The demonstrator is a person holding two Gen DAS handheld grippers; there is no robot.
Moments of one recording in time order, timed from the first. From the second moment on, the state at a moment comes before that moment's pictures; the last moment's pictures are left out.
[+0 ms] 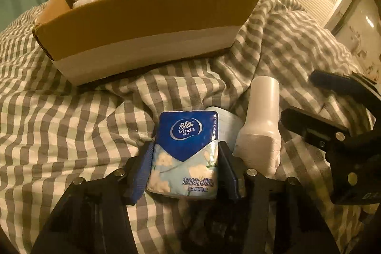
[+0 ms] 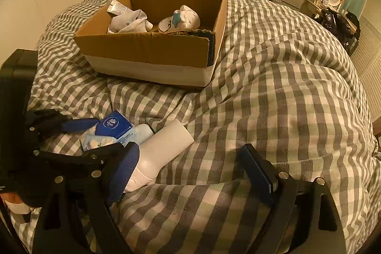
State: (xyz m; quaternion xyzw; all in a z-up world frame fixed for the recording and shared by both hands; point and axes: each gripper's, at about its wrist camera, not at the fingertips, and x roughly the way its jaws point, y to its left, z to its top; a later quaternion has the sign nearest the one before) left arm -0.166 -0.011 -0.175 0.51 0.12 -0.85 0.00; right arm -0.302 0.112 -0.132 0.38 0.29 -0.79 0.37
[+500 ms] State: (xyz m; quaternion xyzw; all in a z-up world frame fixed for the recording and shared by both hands) left arm -0.134 -0.034 -0.131 0.47 0.14 -0.87 0.04; right arm -0.287 0.090 -0.147 0.41 0.32 -0.76 0.39
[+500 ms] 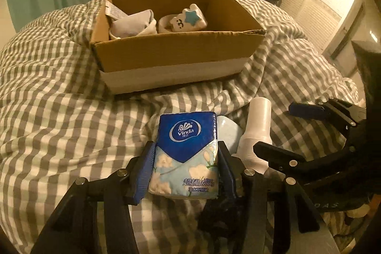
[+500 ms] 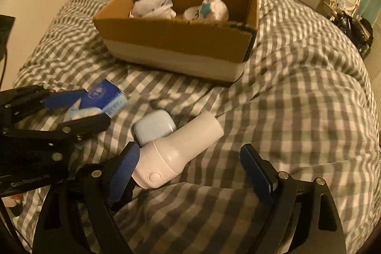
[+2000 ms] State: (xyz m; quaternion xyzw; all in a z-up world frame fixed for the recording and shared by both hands) left arm -0.077 -0.035 -0.085 0.42 0.11 -0.90 0.10; right arm -0.241 0.101 -0.105 0.36 0.28 -0.77 0.44
